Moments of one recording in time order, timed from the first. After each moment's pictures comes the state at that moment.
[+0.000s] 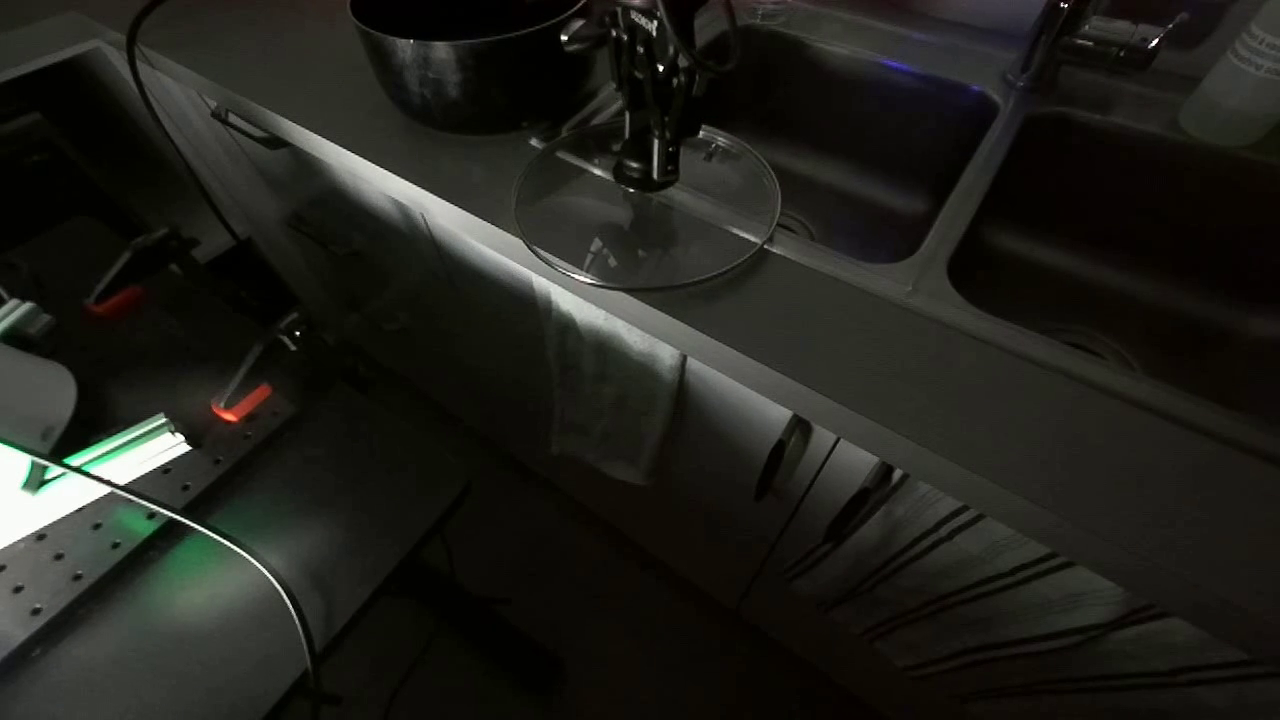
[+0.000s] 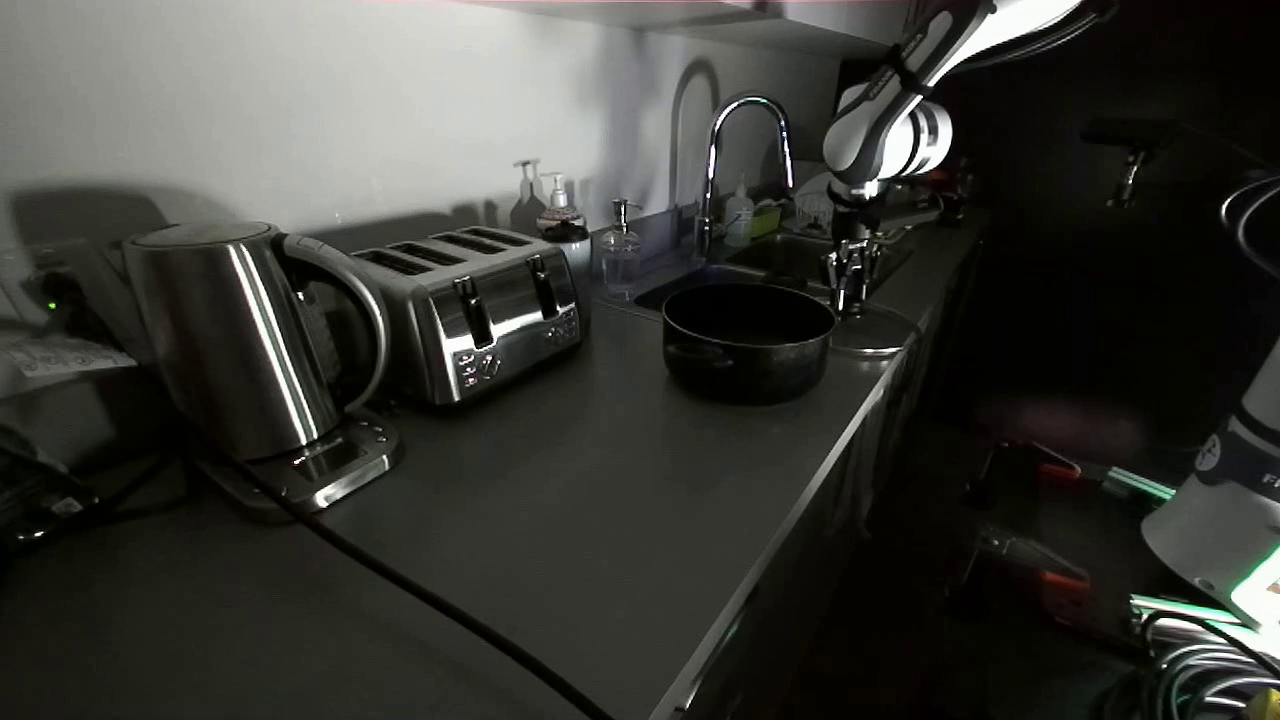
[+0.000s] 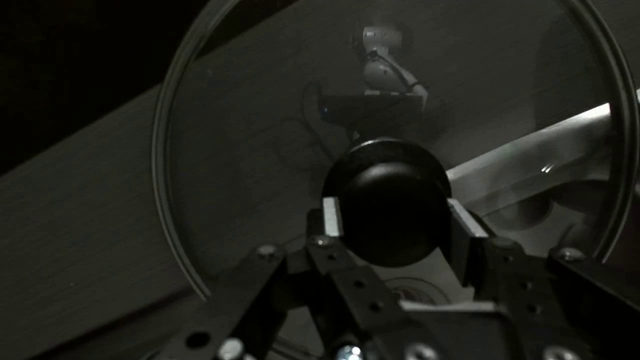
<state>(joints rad) -0.30 0.36 -0.27 -2.11 0.04 2.41 -0.06</state>
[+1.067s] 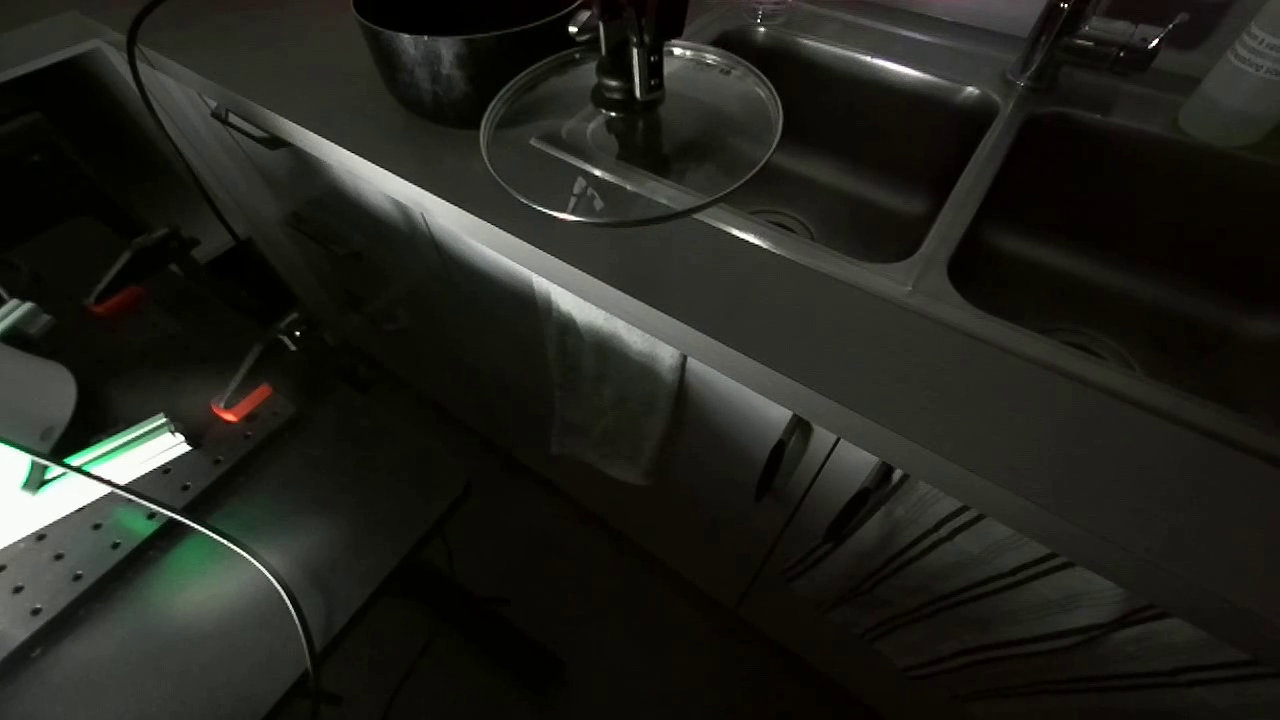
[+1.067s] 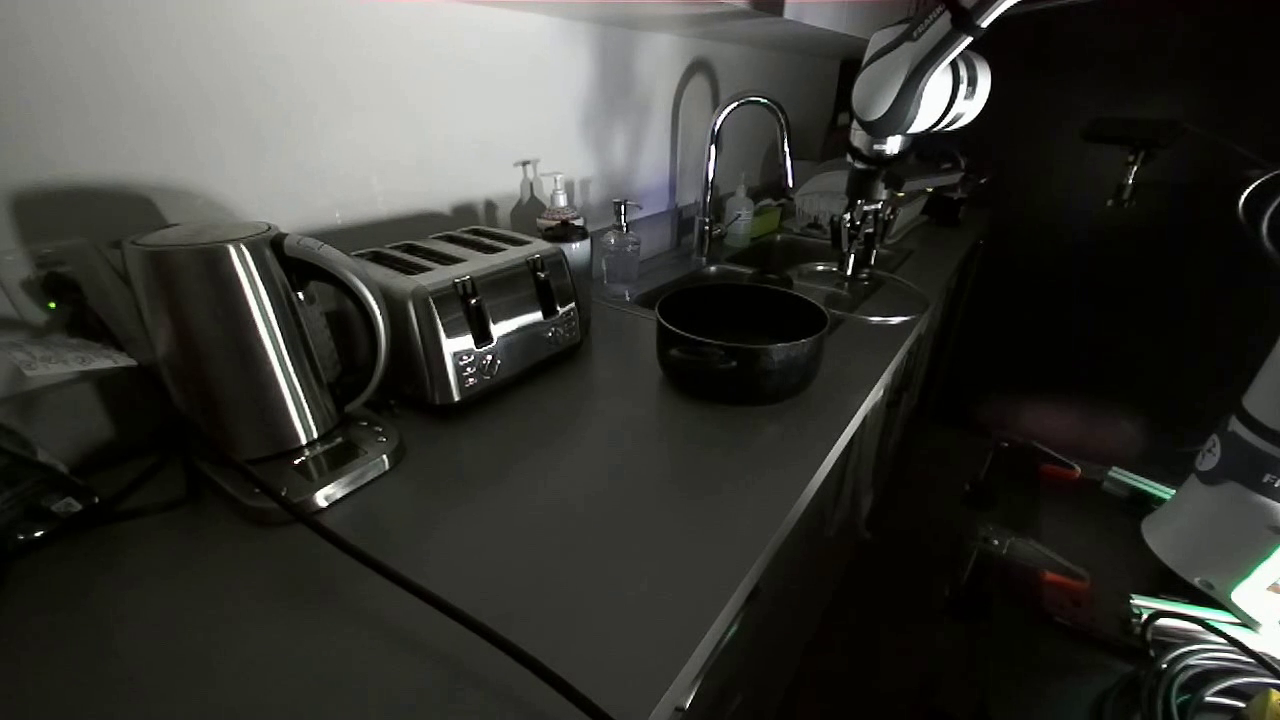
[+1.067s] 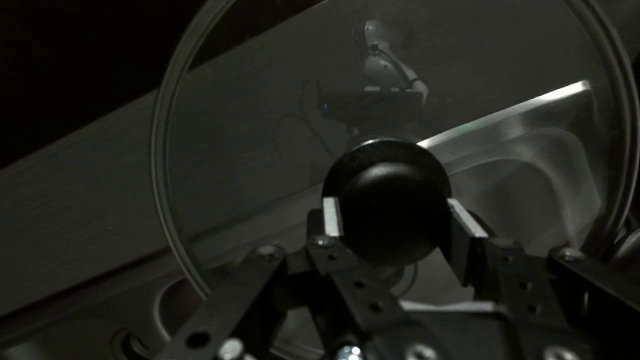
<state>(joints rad) -0.29 0.15 -0.27 -2.22 -0.01 2.41 -0.07</state>
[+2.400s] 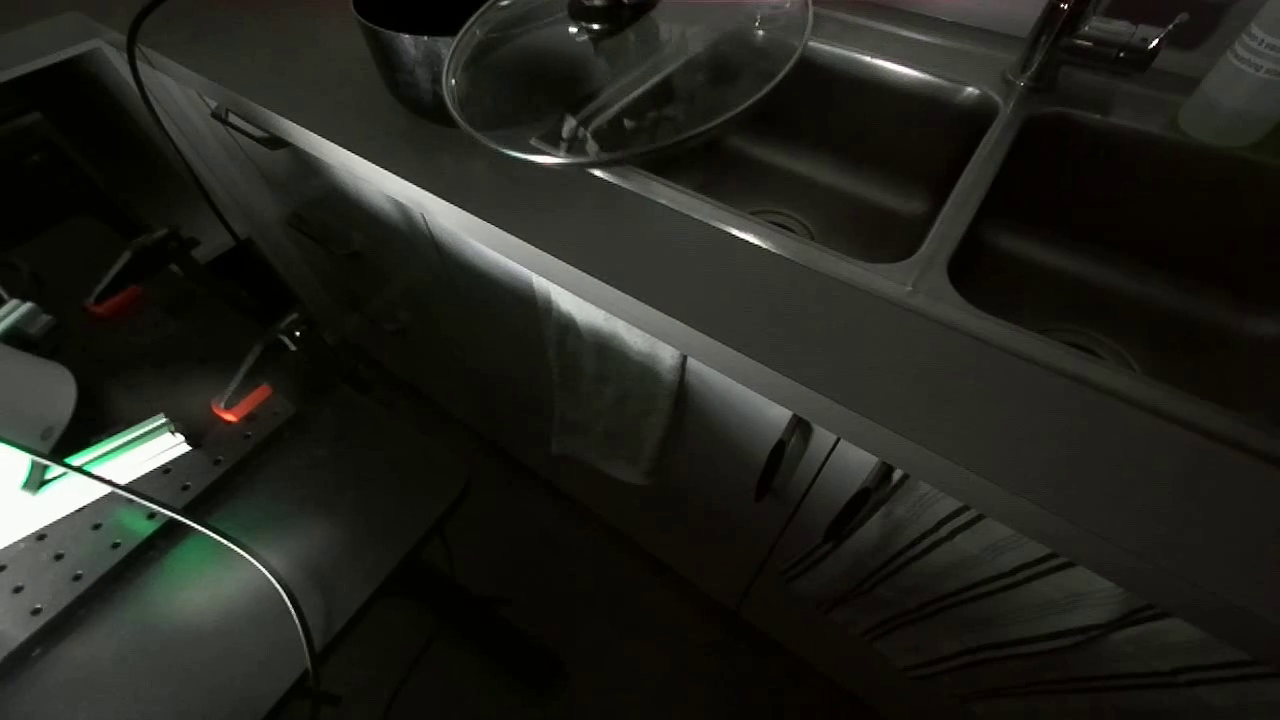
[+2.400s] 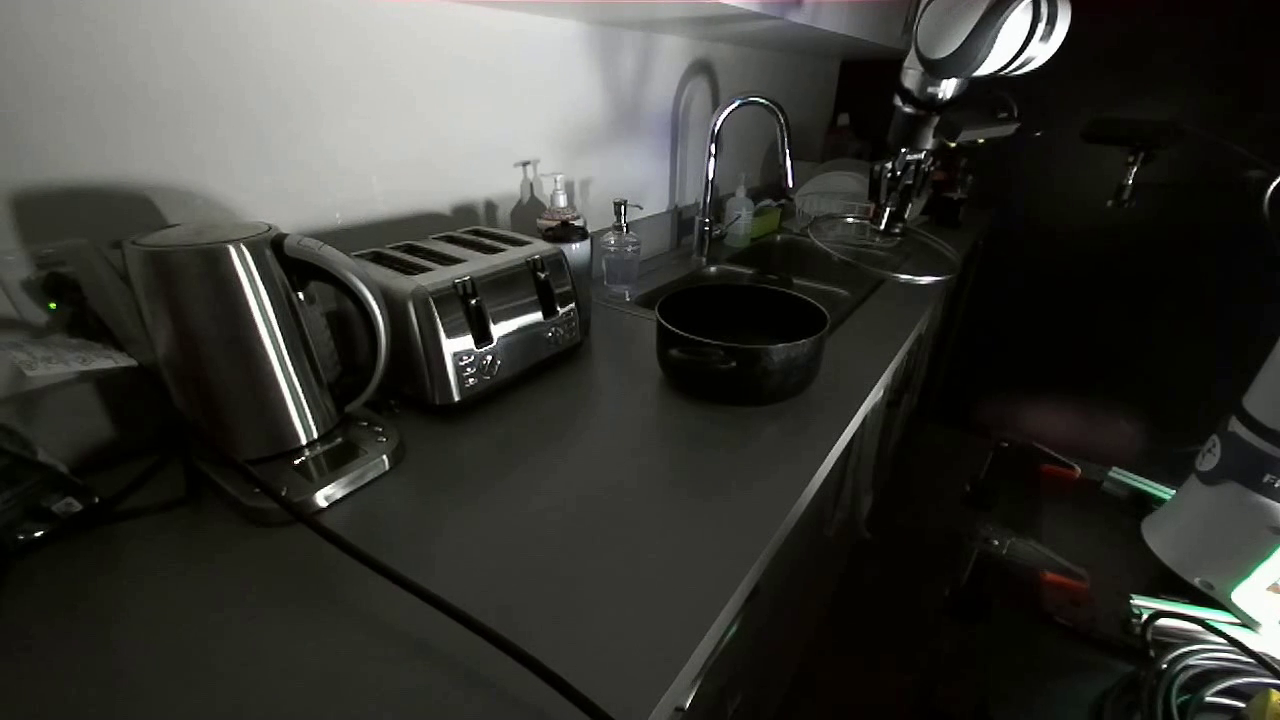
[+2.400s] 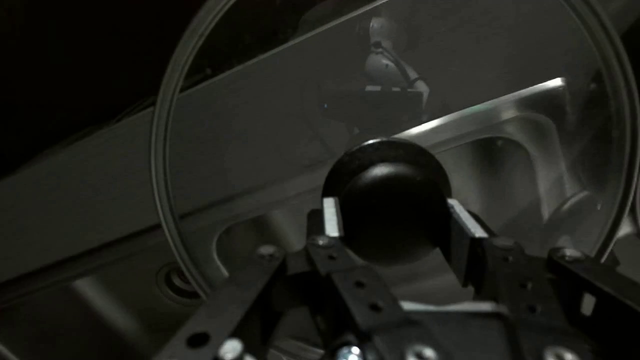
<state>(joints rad) -0.31 -0.12 -0.30 -2.35 -0.11 2.40 -0.08</state>
